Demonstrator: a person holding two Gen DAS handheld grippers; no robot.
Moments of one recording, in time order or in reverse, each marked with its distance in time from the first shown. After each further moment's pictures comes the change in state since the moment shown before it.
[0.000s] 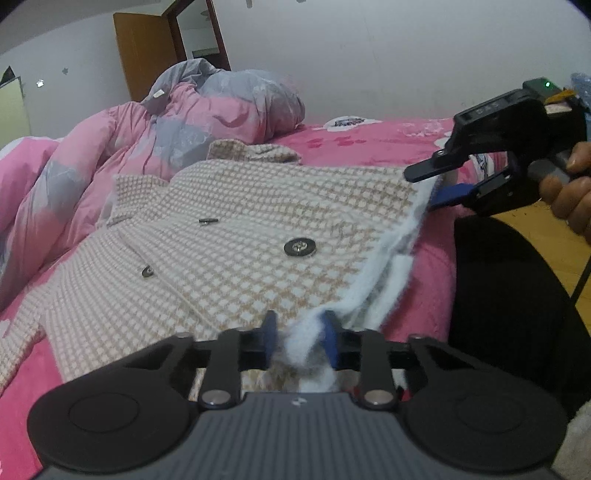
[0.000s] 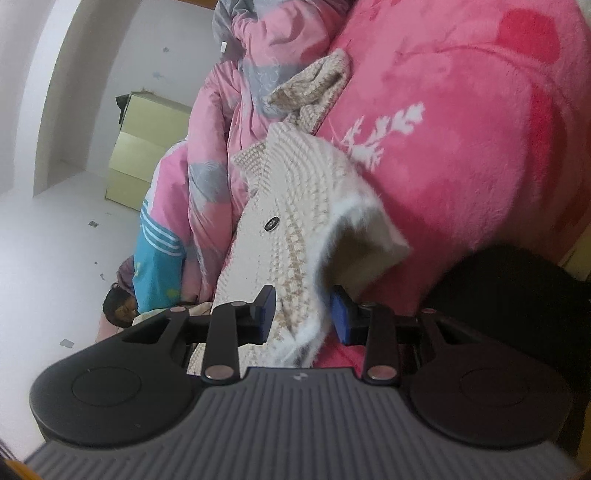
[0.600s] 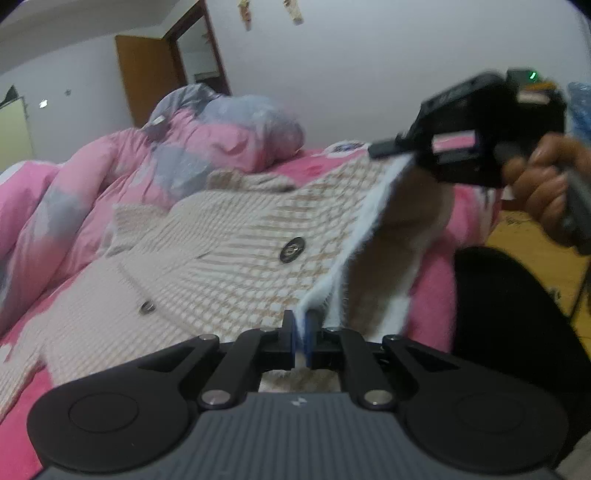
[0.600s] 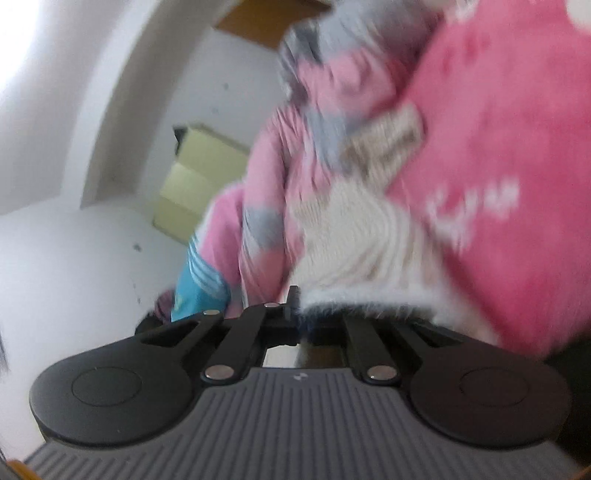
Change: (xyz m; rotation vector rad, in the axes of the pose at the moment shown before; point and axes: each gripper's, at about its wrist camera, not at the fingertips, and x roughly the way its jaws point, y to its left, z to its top) left arm 0.006 -0.015 0.016 0.042 -0.078 0.006; right arm 0.011 0.028 0.026 -0.123 -0.191 0.146
